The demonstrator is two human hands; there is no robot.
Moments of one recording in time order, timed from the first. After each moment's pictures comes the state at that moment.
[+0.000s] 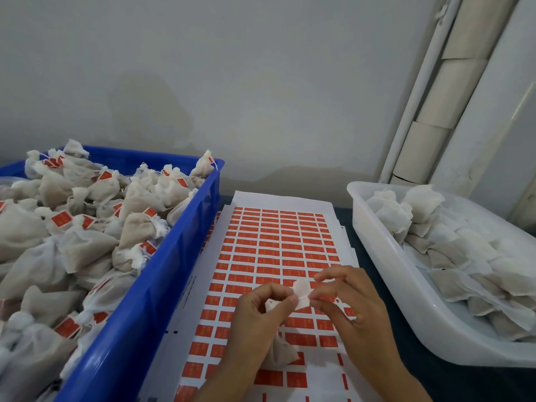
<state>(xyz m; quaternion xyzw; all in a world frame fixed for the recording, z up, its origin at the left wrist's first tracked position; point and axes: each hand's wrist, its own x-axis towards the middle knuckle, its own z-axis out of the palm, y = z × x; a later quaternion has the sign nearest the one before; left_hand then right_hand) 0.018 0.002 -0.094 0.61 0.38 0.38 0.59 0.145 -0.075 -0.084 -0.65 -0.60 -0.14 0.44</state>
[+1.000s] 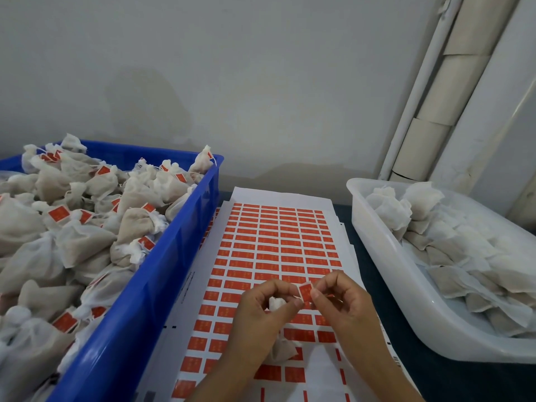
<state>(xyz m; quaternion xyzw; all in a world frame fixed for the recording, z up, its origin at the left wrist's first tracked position) 0.017 -0.001 -0.092 0.66 0.34 0.36 0.56 0.135 -0.072 -0.090 -0.66 -0.46 0.15 0.58</state>
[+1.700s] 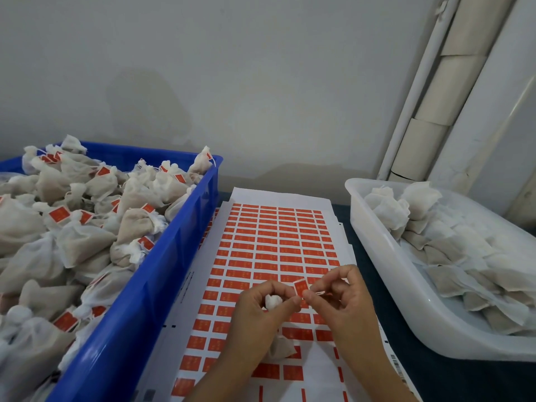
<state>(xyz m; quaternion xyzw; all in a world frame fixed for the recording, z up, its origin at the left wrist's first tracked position) 0.018 0.000 -0.096 0.66 0.34 0.37 0.55 0.130 -0.072 -0.089 -0.64 -0.42 0.16 0.63</state>
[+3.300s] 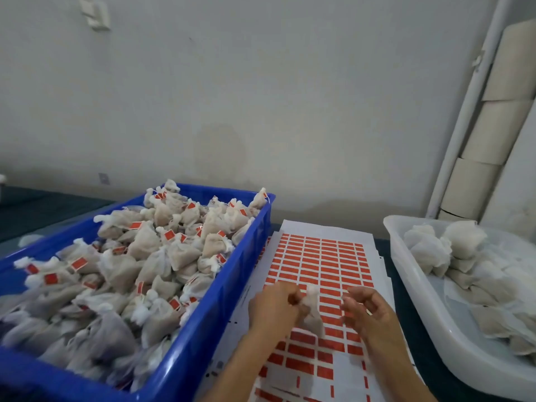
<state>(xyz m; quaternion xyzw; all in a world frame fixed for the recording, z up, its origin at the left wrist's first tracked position) -0.015 0.008 -0.042 0.80 0.51 0.17 0.26 0.137 -0.073 -0.085 -0.60 -0.35 0.30 0.65</state>
